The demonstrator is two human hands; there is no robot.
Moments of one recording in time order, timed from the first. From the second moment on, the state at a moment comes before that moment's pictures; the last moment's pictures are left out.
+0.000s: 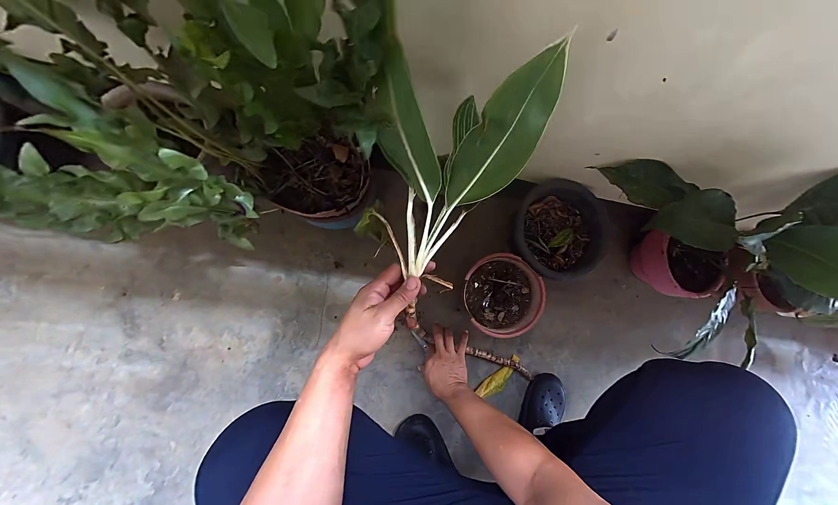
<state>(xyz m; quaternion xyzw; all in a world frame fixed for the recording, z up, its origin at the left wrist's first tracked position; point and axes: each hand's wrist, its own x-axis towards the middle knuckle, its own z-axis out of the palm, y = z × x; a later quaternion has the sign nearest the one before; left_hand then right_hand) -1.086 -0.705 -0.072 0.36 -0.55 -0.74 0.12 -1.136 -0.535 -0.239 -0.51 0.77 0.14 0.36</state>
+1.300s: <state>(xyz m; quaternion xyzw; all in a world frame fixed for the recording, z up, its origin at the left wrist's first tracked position) -1.193 -0.624 -0.167 0.48 -0.76 -0.43 0.05 -1.348 -0.502 -0.026 -0.55 0.63 0.11 0.54</state>
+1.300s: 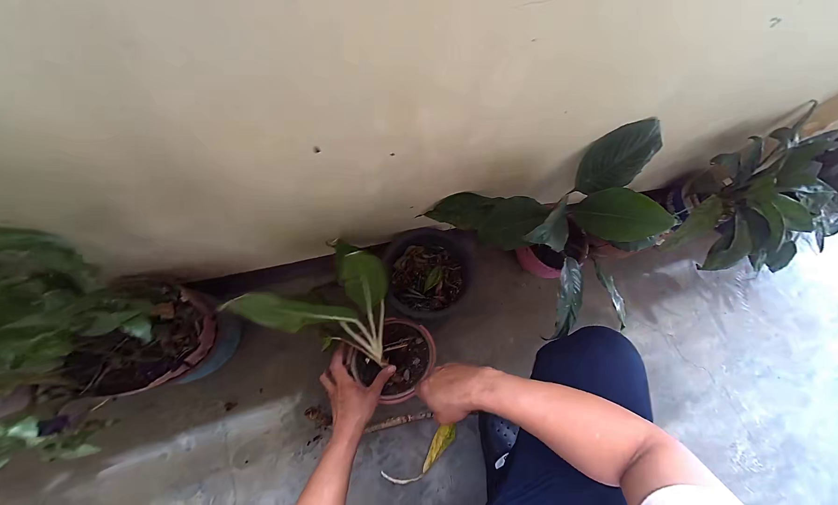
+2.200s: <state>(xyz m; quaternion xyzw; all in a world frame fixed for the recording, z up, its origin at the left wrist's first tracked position) -1.206 -0.434 0.282 0.60 -0.45 -0.63 -0.20 -1.264 -0.294 0.277 -0.12 0.76 -0.40 0.50</state>
